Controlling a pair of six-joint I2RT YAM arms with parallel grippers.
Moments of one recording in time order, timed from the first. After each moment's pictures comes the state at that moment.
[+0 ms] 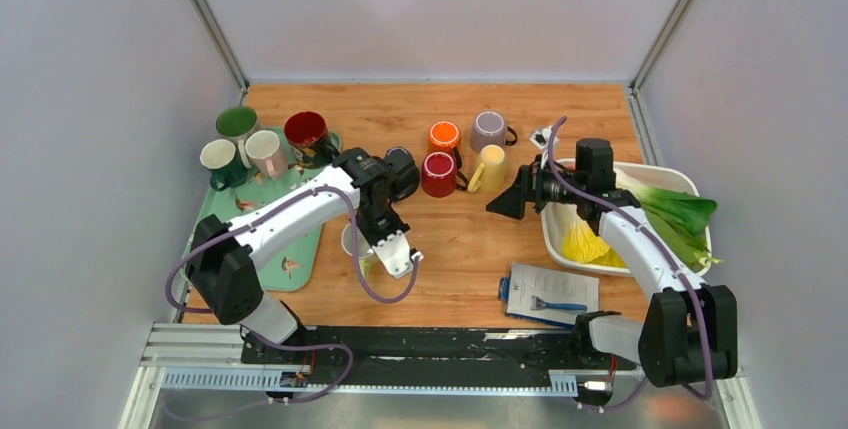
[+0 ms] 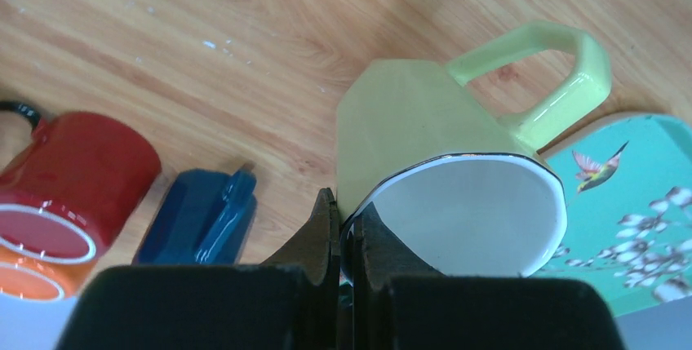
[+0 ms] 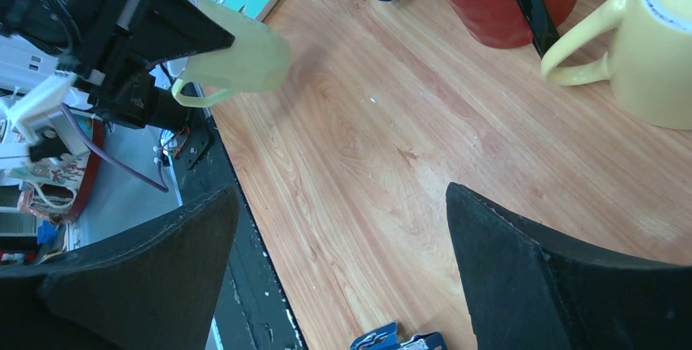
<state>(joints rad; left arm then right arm) -0.79 1.54 1.35 -1.34 0.14 1.73 0.13 1.21 0.78 -0.17 -1.00 0.13</state>
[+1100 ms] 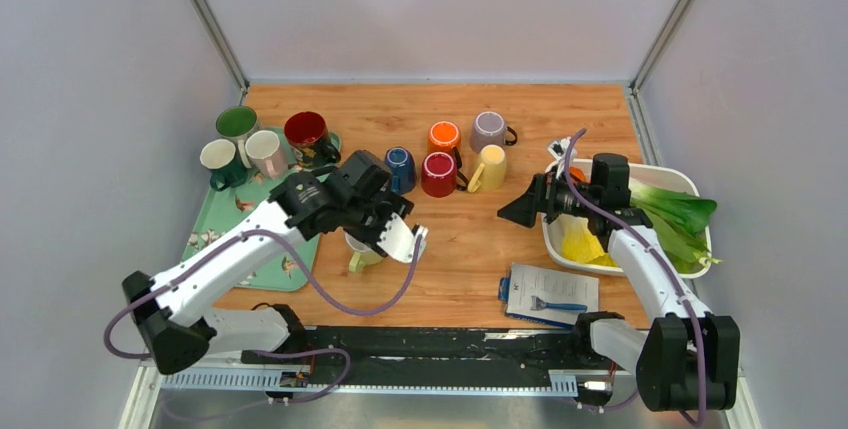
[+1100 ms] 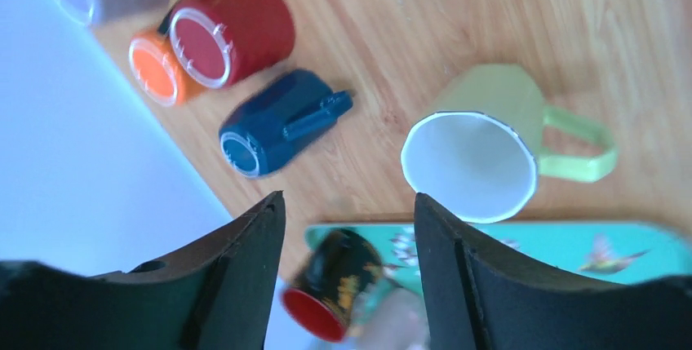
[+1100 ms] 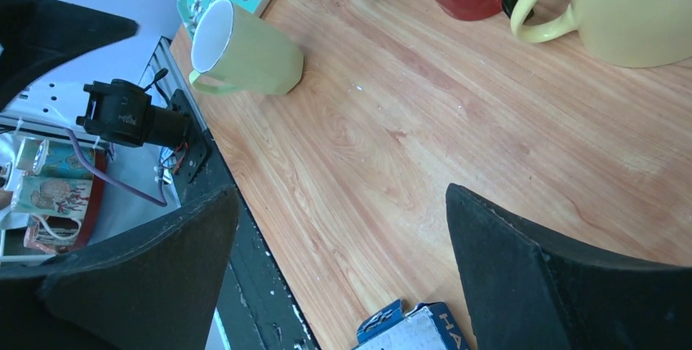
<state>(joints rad) -0.85 1.26 1.26 -1.08 0.08 1.46 0.03 1.08 0.67 -0.18 -1.00 0.18</state>
